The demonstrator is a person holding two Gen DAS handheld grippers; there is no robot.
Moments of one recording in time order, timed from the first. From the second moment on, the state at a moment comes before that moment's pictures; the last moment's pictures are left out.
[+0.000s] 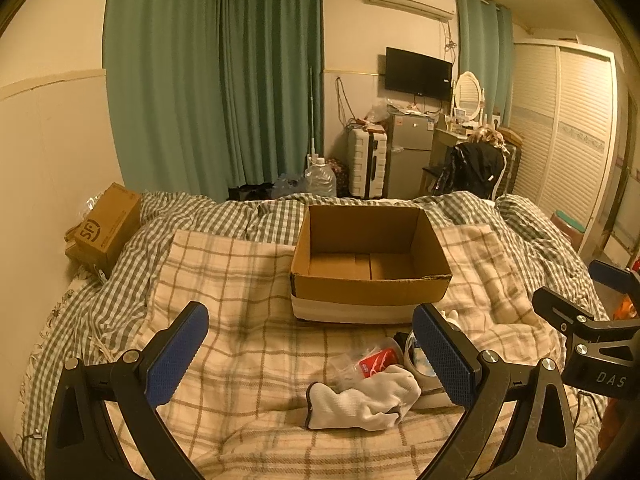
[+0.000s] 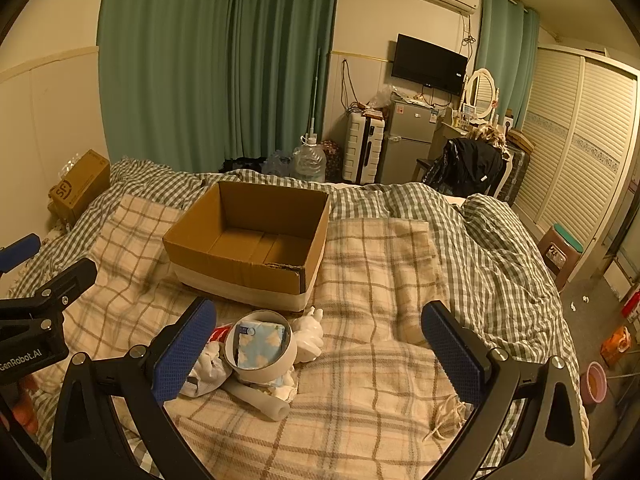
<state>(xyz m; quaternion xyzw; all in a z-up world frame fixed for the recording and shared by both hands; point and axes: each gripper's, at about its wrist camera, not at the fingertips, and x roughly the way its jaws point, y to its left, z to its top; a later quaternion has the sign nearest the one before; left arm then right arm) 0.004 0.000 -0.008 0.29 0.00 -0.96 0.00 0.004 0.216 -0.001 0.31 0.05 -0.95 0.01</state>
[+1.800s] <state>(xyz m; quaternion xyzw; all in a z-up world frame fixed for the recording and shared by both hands) -0.052 0.026 -0.109 0.47 0.01 -0.88 0.00 -0.040 0.234 -0.059 0.37 0.04 -0.93 0.03</state>
